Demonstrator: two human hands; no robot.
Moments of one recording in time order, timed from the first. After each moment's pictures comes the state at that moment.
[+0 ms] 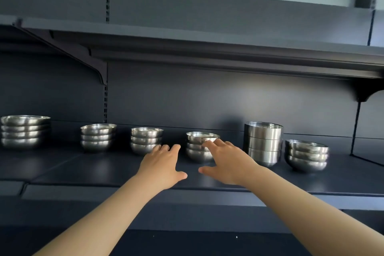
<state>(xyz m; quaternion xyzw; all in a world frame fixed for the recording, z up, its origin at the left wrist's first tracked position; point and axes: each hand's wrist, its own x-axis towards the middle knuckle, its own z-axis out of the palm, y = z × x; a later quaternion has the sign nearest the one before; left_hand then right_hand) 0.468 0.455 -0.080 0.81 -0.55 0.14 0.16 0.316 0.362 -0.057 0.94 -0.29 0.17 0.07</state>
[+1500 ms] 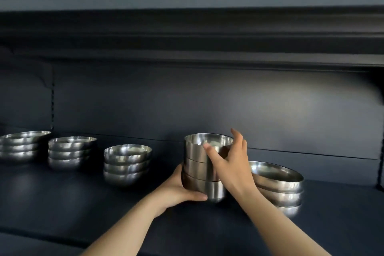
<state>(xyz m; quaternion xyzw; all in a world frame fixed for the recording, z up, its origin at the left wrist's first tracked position) 0.352 0.168 -0.126 0.68 -0.49 -0.24 0.50 0.214 0.084 -0.076 0.77 -0.21 0.52 -0.30</state>
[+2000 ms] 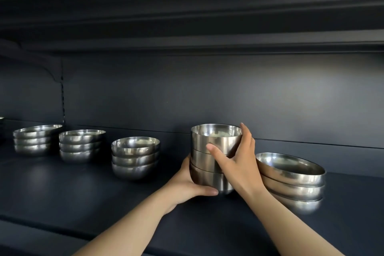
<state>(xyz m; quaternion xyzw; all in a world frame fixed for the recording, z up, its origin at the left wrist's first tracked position) 0.350 0.165 -0.136 0.68 -0.47 -0.22 0.52 0.226 0.073 -0.099 0.76 -0.18 0.51 -0.35</state>
